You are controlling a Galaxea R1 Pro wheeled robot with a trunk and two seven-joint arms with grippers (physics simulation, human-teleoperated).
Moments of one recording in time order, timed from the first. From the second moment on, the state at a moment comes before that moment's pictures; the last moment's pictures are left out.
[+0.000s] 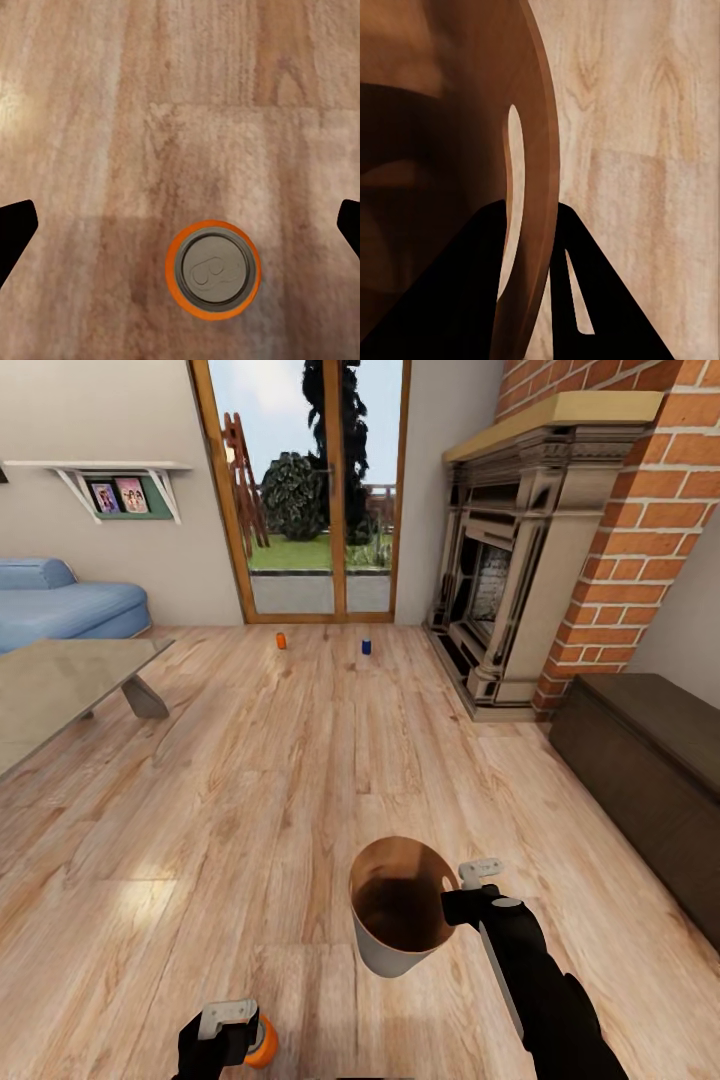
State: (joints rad) left arm -0.14 -0.01 -0.02 -0.80 0.04 -0.06 0.08; right arm -0.38 0.08 0.04 -1.31 0.22 0.78 0.10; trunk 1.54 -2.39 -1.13
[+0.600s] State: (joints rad) left arm -0.14 -0.01 -0.02 -0.80 0.04 -0.06 0.08; right arm -0.38 0.08 0.04 -1.31 0.22 0.78 0.10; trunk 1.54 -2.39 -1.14
